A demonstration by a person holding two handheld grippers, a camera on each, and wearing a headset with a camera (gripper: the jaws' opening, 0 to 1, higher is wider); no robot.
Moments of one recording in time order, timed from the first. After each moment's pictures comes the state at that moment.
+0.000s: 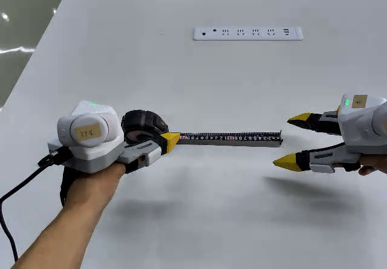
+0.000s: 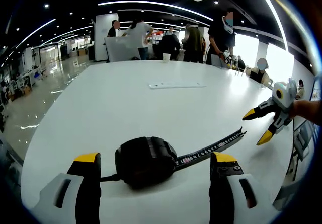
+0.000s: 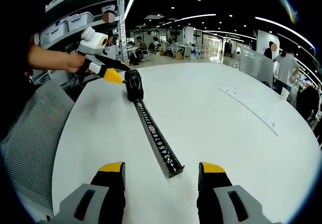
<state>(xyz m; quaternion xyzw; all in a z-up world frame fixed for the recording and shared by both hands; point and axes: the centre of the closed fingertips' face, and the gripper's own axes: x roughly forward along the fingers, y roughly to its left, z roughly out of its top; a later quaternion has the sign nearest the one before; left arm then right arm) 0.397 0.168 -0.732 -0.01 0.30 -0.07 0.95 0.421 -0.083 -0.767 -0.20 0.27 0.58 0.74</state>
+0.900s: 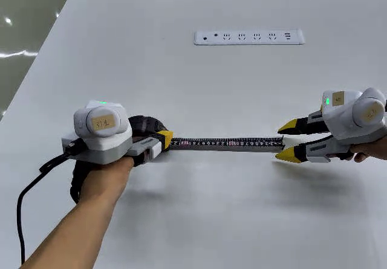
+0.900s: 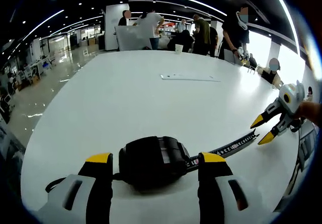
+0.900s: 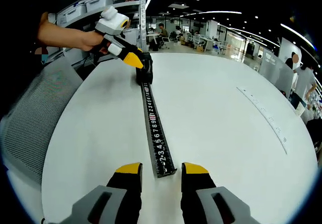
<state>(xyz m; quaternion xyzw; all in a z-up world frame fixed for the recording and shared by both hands) 0.411 0.180 -0.752 -0.02 0.34 -0.02 0.94 0.430 -0.078 -0.789 -0.27 0.28 0.63 0.67</state>
